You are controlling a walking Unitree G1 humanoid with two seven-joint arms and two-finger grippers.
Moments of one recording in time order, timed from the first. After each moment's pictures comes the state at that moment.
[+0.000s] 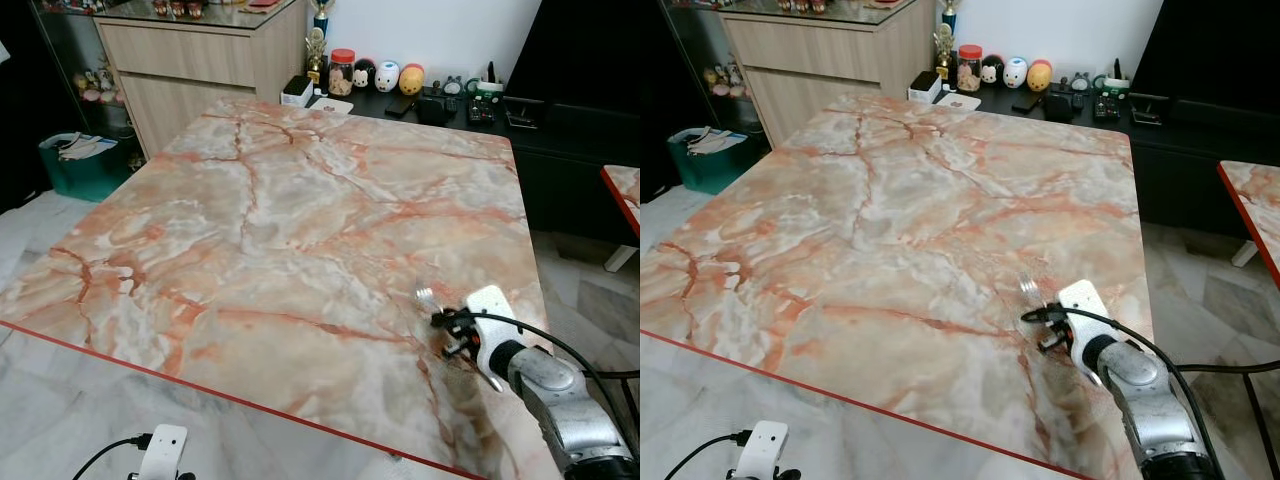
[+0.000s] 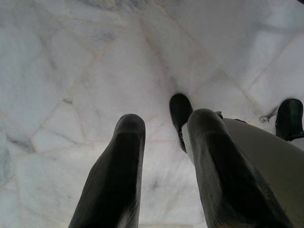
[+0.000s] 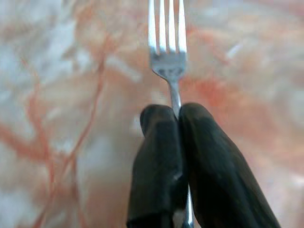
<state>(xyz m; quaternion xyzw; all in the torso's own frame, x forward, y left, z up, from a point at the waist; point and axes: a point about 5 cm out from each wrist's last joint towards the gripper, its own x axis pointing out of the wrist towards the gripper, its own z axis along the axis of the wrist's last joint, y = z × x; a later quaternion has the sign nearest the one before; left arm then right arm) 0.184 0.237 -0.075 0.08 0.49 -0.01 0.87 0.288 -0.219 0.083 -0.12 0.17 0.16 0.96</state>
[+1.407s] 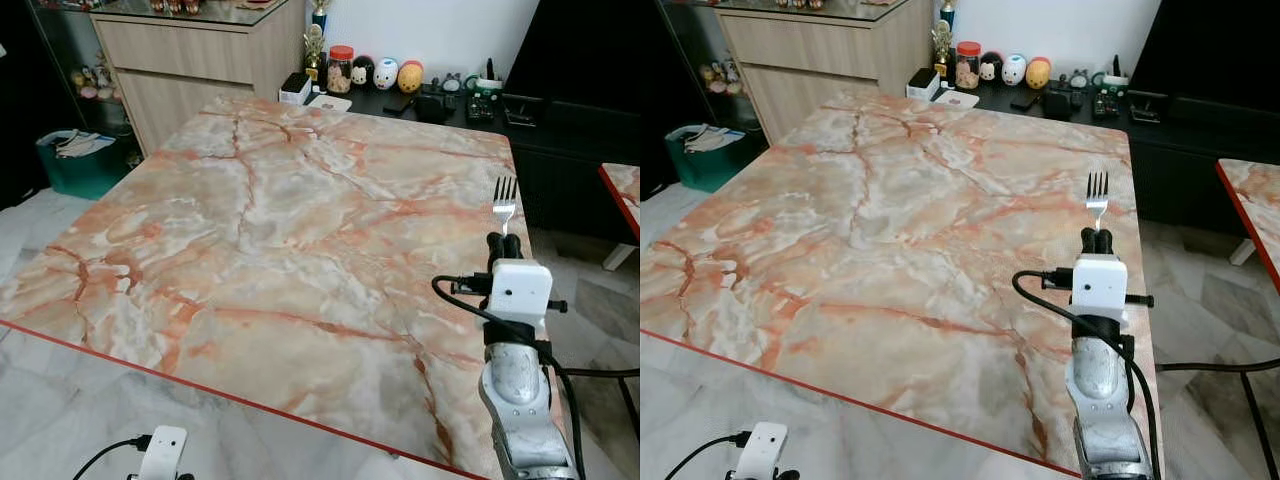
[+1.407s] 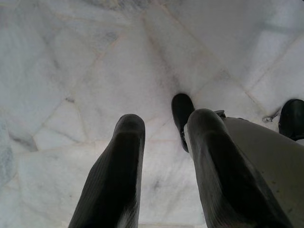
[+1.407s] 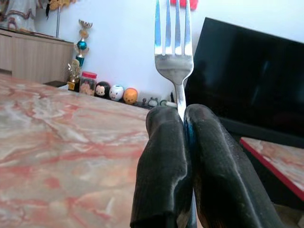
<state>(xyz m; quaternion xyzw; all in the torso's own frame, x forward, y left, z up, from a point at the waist) 0.181 0.237 -0.076 0.08 0.49 0.00 0.87 0.285 -0.192 0.134 -0.15 -0.13 -0.14 0.97</state>
